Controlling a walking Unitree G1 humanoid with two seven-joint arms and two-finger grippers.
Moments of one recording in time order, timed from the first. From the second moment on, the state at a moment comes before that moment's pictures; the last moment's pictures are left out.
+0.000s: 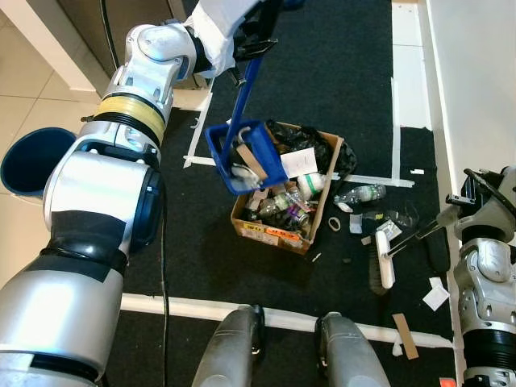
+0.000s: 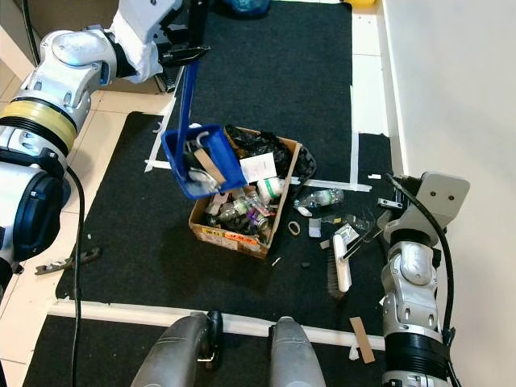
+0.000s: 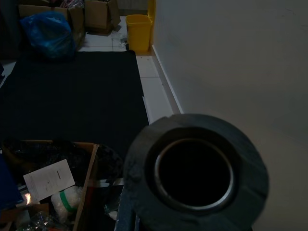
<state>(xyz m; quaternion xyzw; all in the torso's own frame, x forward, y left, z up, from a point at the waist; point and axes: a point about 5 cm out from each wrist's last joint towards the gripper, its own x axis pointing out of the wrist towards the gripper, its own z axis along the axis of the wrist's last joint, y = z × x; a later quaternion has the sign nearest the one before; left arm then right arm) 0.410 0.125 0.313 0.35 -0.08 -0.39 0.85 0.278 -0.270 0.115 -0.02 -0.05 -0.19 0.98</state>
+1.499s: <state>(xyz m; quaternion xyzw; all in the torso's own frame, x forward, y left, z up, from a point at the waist) 0.382 0.093 0.298 0.49 -0.14 -0.56 0.65 0.280 -0.267 0.115 -0.01 -0.05 -0.20 0.98</state>
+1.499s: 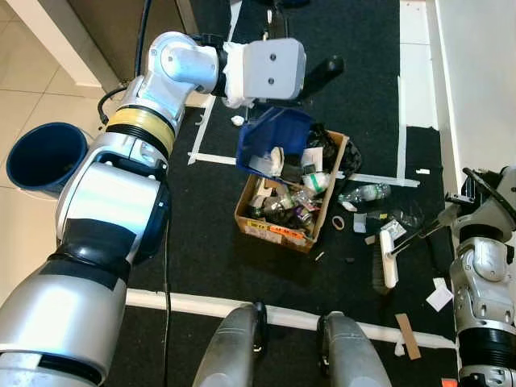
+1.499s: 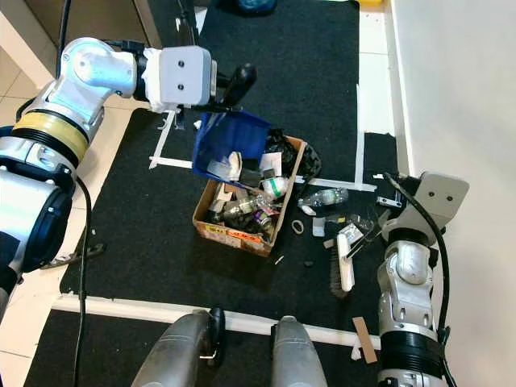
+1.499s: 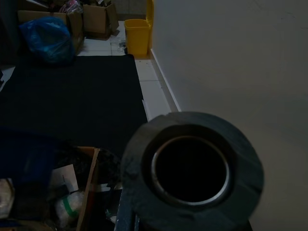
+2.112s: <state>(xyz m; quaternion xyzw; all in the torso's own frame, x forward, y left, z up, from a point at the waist) 0.378 0.104 0.290 0.58 -0.09 -0.57 0.57 0.281 -0.266 0.114 -0.01 -0.06 -0.20 0.98</state>
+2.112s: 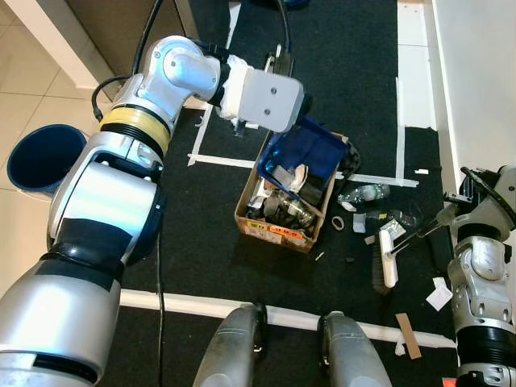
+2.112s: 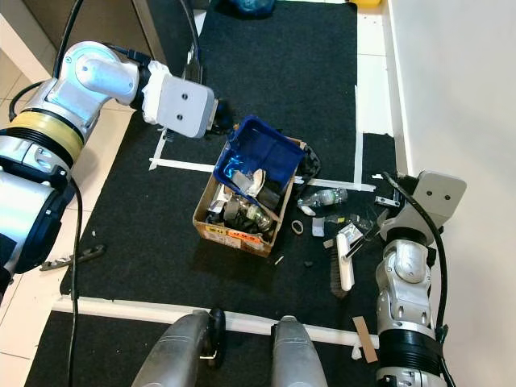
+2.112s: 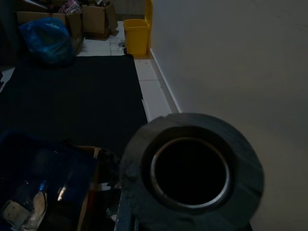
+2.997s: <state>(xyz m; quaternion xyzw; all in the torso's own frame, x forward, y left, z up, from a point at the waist) 0.386 0.142 0.299 0.67 -0.03 -0.50 0.55 0.285 -0.265 0.115 -0.01 -0.06 -0.20 0.98</state>
